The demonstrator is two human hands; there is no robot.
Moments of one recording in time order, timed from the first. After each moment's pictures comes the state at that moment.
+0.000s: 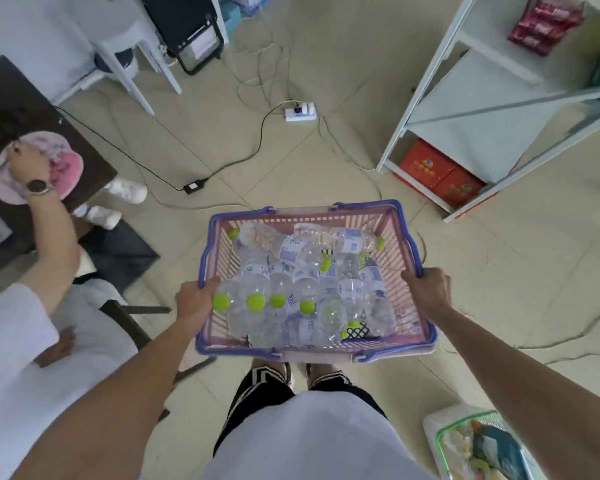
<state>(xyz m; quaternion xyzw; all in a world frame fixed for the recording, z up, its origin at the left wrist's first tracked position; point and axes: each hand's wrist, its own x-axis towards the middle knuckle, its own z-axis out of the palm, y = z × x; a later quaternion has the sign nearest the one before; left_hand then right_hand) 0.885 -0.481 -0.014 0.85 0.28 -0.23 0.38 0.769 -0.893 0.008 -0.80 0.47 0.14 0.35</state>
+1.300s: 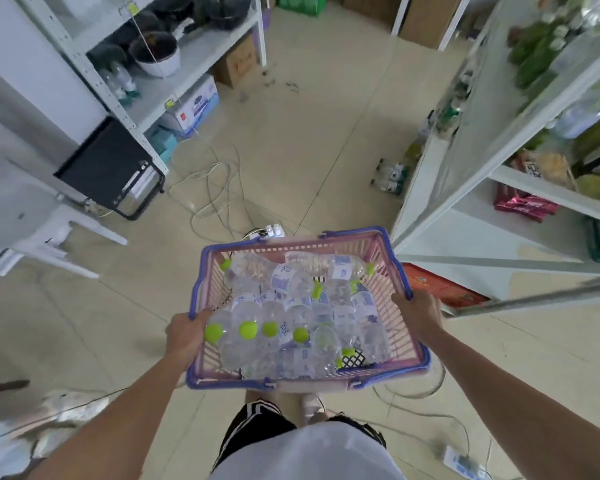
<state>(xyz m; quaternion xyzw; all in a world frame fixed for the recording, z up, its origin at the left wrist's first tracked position) 1.495 -0.688 -0.010 0.88 0.18 -0.28 0.33 1.286 -1.067 0.010 -0.76 0.55 0.09 0.34</state>
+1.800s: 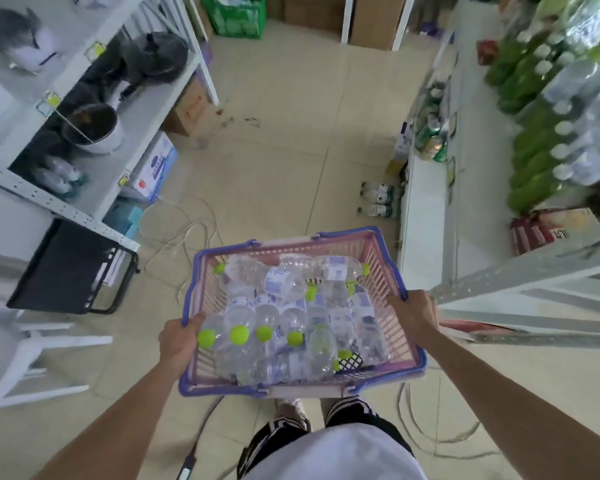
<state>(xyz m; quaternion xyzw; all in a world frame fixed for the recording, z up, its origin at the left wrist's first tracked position) 1.789 -0.864 -0.009 0.91 0.10 -0.29 0.27 1.503 -1.196 -0.013 -0.69 0.61 0.06 0.37</state>
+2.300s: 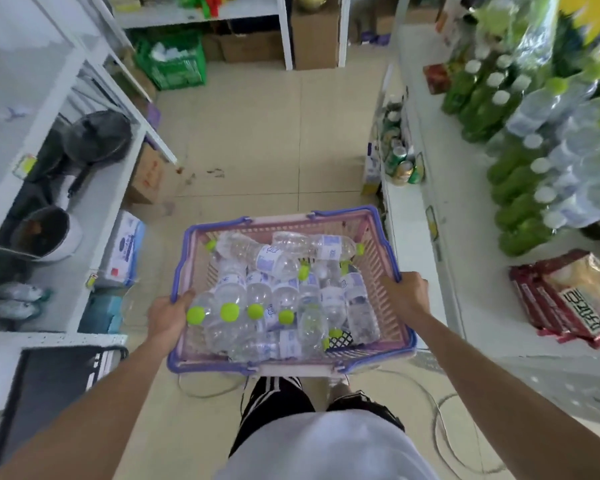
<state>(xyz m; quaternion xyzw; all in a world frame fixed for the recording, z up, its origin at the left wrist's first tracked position) 1.996 -1.125 0.035 0.93 -0.06 -0.26 0.25 1.638 -1.373 0.004 -0.60 0.68 -0.05 0.42</state>
